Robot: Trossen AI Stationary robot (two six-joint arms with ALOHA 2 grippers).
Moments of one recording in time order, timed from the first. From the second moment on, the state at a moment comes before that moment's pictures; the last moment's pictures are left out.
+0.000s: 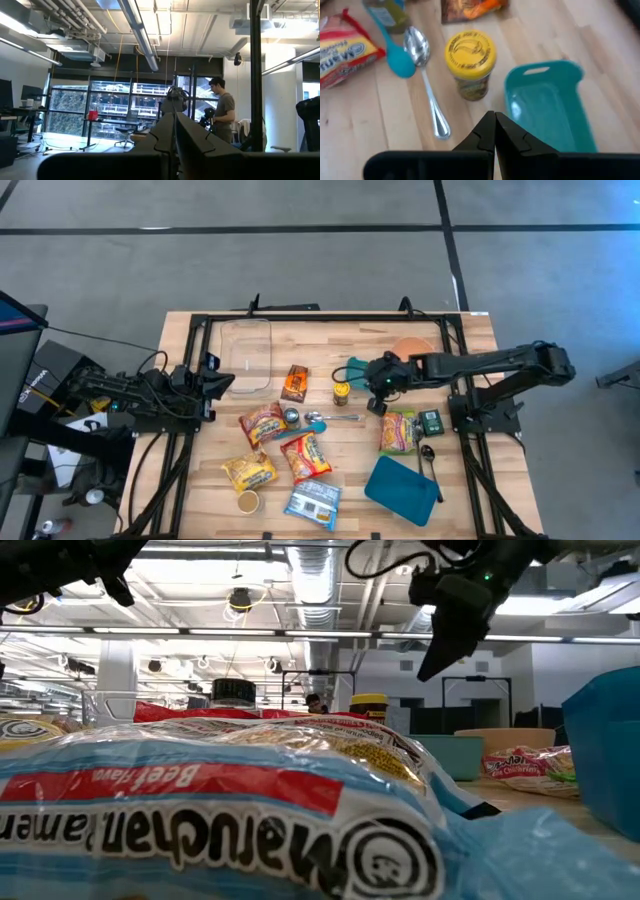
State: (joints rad) left arm -0.18 0.19 0.01 0.71 -0.29 0.07; right arm -0.03 1.33 0.92 -0.54 0.19 0.23
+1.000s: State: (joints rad) left arm -0.18 0.19 0.01 0.70 -0.29 0.07; right arm -0.07 1.36 0.92 -0.38 0.08 0.13
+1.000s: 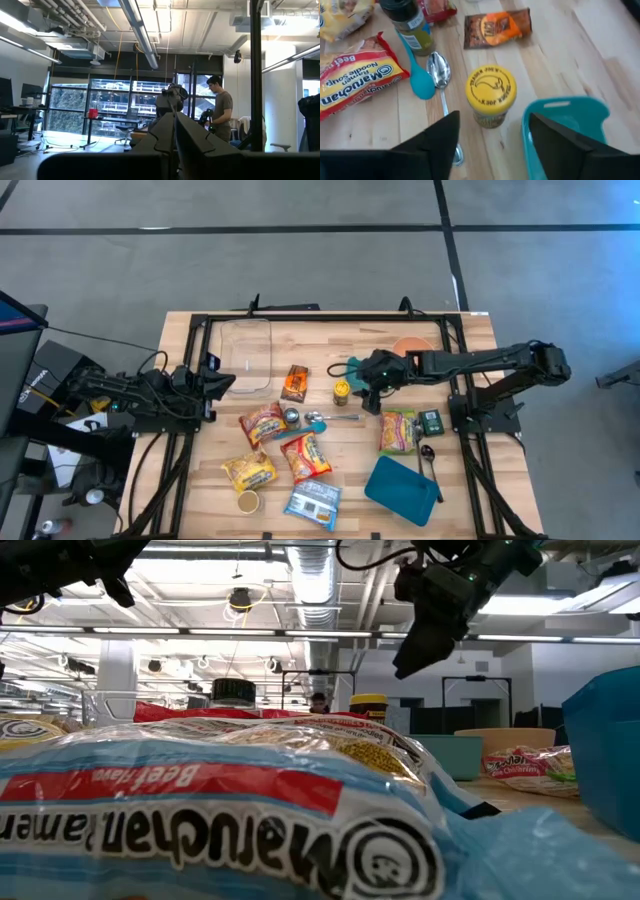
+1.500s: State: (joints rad) left arm -0.18 0.19 0.01 0.70 -0.29 0.07; right arm -0.07 1.36 0.91 -0.29 0.08 0.09
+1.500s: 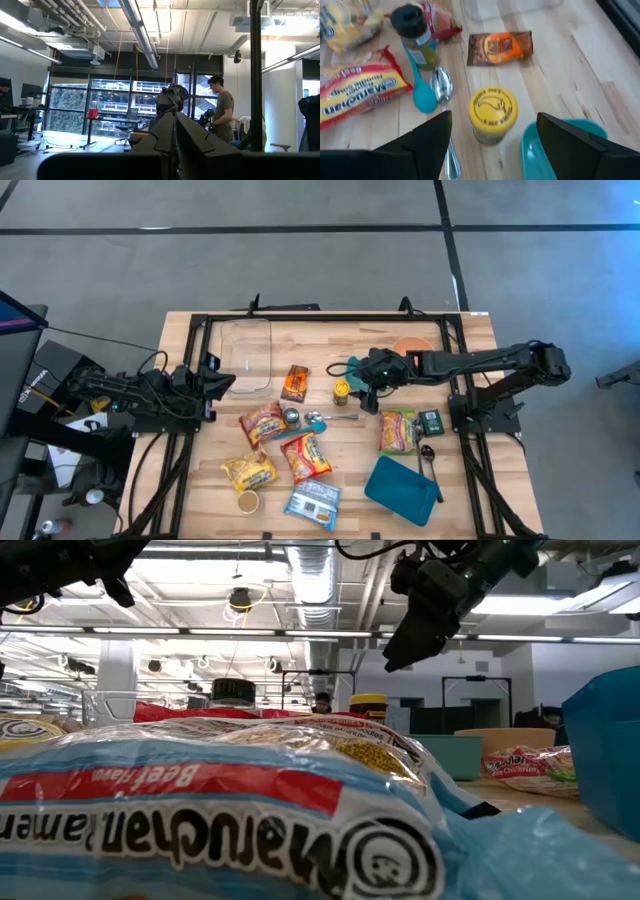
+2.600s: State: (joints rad) left arm -0.18 0.23 0.01 0.71 -0.30 0.07; right arm -0.08 1.62 0.90 -0.11 0.08 0.10
